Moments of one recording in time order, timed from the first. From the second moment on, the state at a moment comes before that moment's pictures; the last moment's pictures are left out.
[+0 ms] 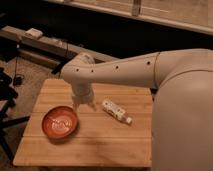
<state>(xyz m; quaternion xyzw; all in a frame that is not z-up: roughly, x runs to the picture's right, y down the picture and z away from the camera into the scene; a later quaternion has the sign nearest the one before) -0.100 0.103 0.702 -0.27 0.22 0.65 0.67</state>
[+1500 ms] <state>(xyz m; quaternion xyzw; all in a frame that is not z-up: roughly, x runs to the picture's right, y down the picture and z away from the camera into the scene) 0.018 0.079 0.837 -0.29 0.18 0.57 0.75</state>
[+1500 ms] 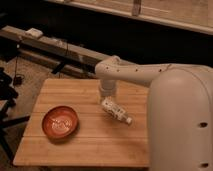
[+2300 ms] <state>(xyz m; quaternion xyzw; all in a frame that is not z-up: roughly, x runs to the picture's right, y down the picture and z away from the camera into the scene) 0.040 0.100 0.862 -0.34 0.19 0.52 0.76</state>
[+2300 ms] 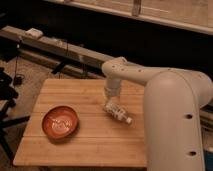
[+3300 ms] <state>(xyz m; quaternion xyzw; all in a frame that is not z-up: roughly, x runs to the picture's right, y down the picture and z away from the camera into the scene) 0.029 0.142 0.870 -0.37 0.20 0.51 0.75</state>
